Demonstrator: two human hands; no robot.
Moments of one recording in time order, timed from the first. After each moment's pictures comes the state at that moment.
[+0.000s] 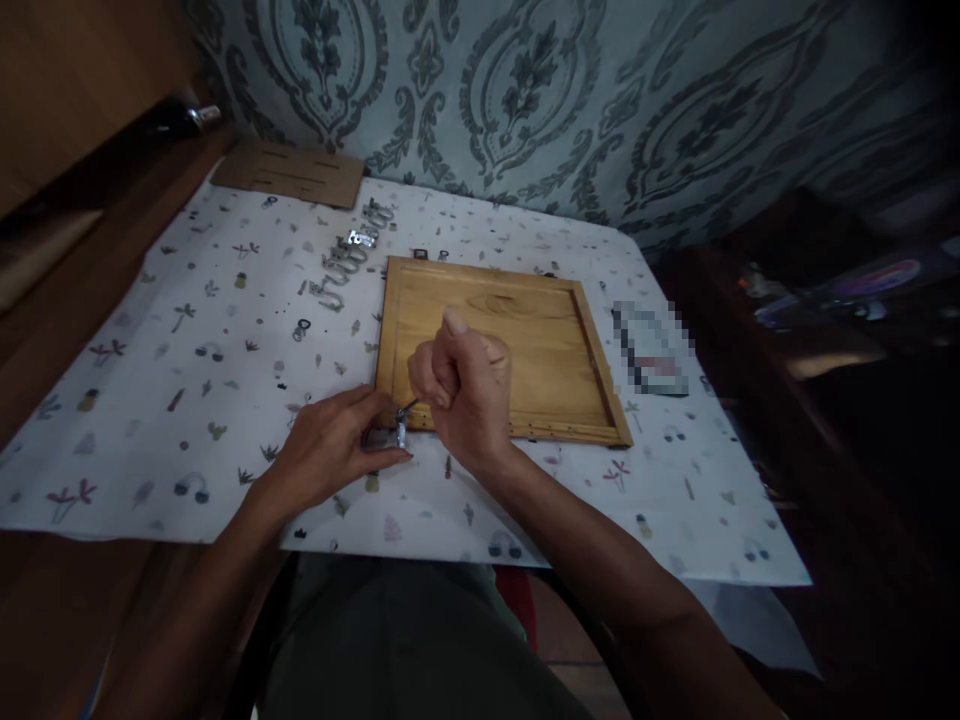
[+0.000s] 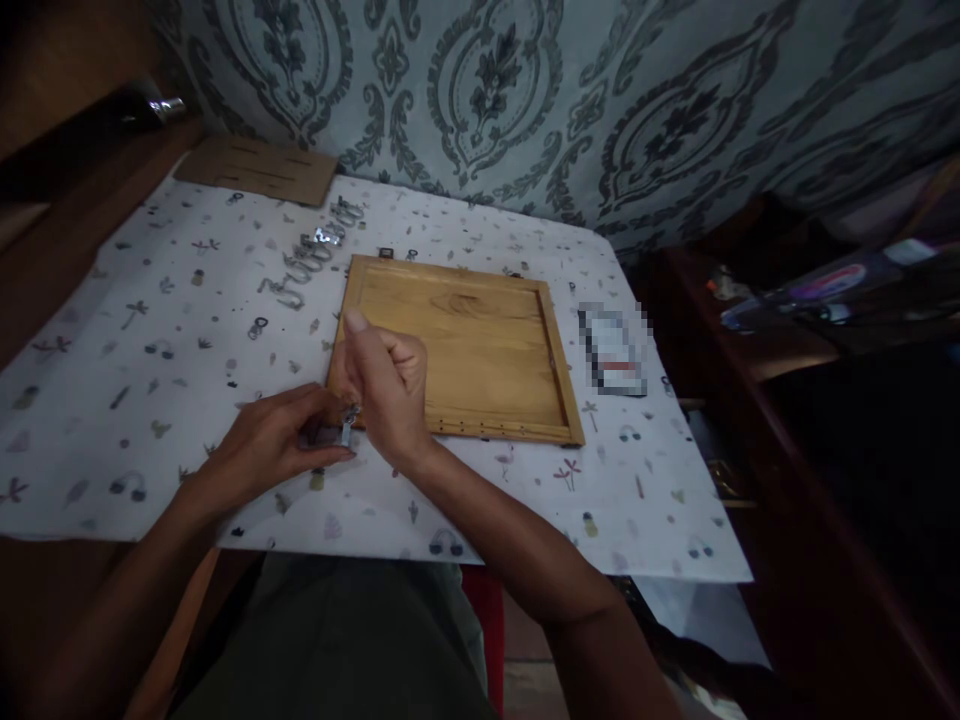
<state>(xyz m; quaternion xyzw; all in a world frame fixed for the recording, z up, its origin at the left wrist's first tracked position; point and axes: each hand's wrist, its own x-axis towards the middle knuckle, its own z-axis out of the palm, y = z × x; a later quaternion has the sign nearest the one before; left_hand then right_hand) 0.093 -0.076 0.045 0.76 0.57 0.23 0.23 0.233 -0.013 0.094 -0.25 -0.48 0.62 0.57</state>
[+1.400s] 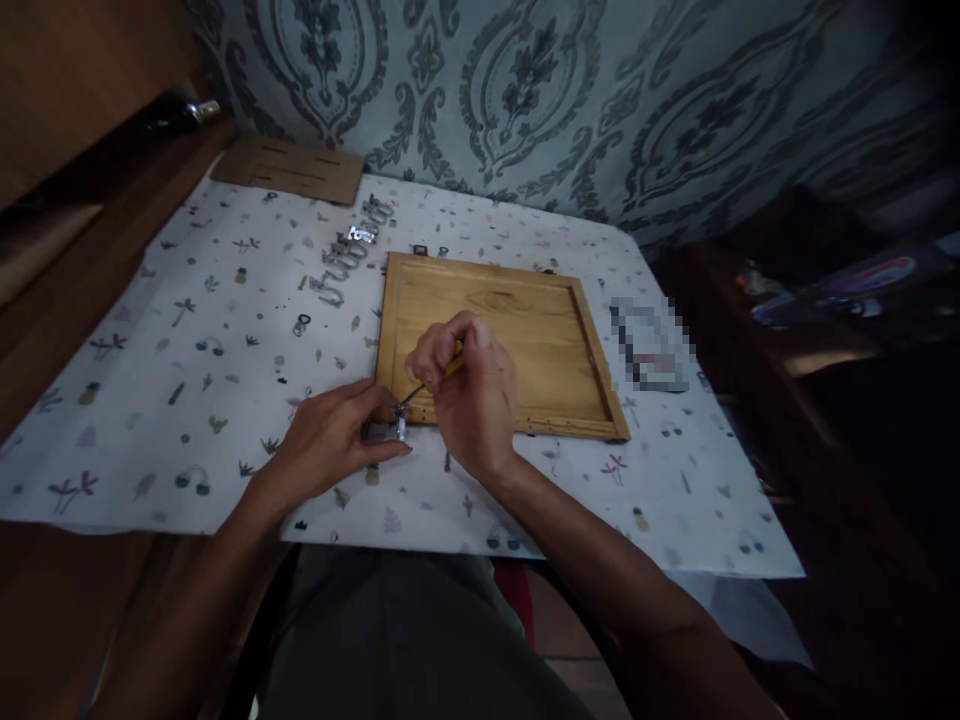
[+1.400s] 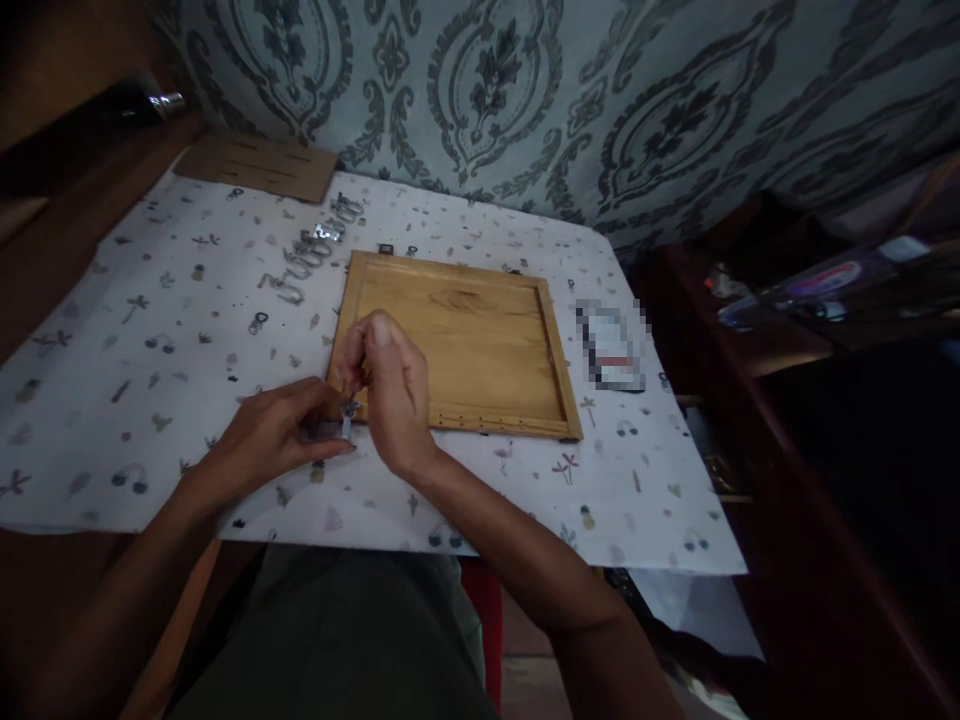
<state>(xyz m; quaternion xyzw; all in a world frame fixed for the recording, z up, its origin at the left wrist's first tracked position) 0.091 -0.075 0.043 0.76 0.57 0.22 0.22 0.244 -0.019 0.083 -0.22 -0.53 0.60 0.56</state>
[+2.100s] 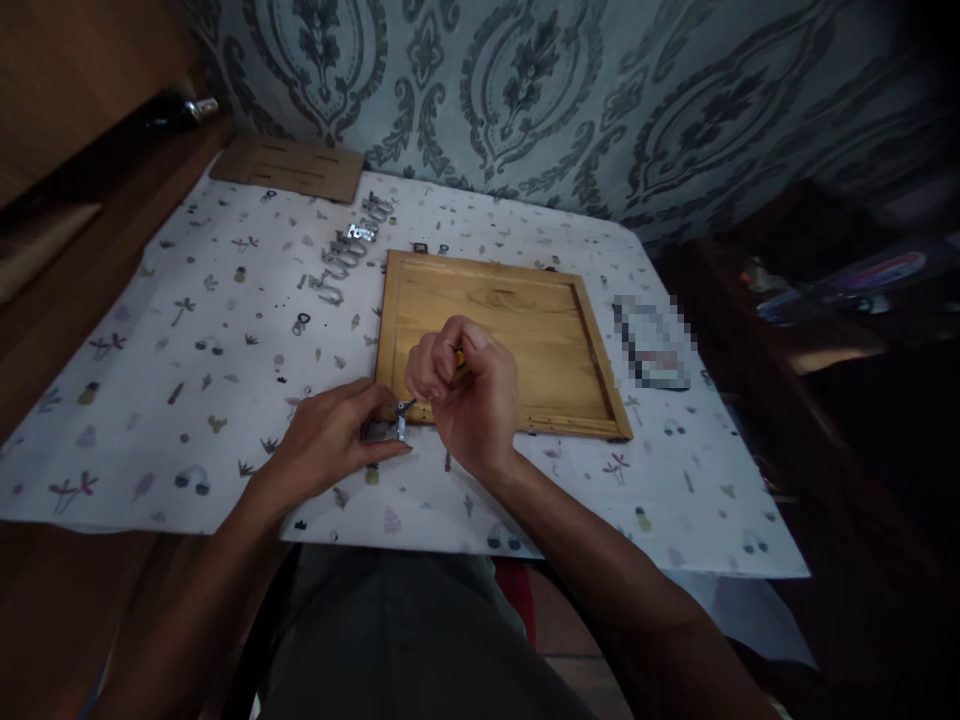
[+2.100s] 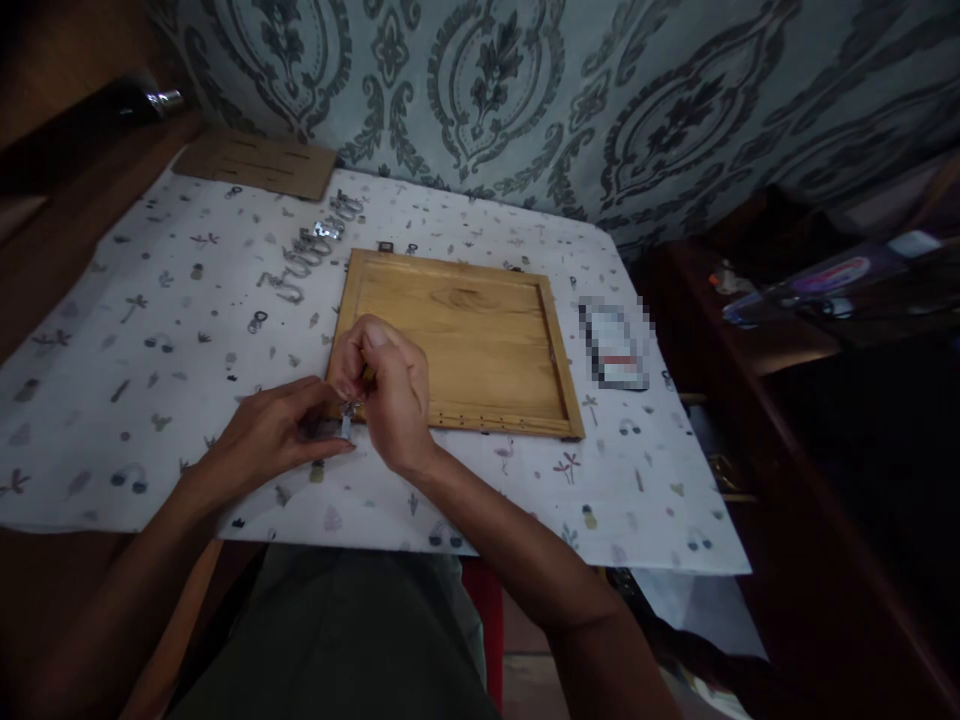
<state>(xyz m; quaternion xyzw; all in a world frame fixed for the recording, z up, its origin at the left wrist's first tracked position) 0.090 -0.075 0.043 0.76 0.56 0.23 0.22 0.243 -0.020 0.087 -0.21 -0.49 0.65 0.54</state>
